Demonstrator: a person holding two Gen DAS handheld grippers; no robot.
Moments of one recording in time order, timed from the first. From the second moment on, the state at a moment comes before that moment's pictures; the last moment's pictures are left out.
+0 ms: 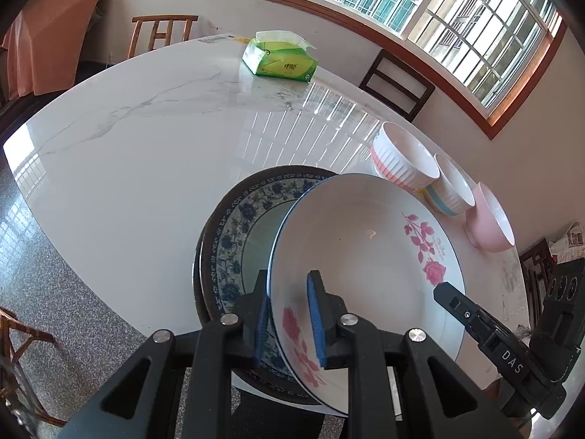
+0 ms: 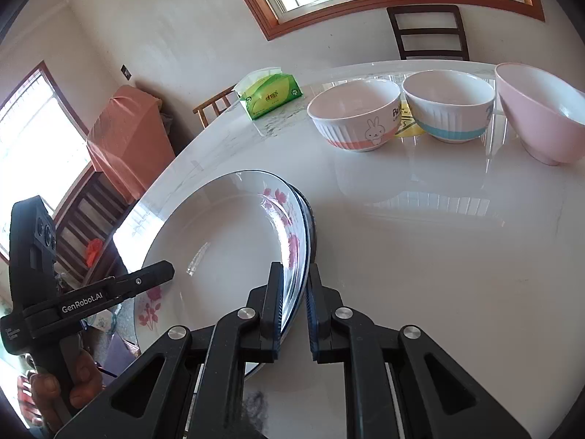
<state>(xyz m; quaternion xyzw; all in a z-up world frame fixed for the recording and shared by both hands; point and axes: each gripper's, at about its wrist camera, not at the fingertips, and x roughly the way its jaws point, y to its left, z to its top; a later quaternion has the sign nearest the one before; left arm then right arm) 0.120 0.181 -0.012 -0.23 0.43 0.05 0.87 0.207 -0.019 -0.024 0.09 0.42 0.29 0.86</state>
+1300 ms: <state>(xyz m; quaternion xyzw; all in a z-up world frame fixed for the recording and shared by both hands) 0.123 0.203 -0.024 -0.20 0.41 0.09 0.89 0.207 0.025 -0.038 0.00 0.41 0.27 0.87</state>
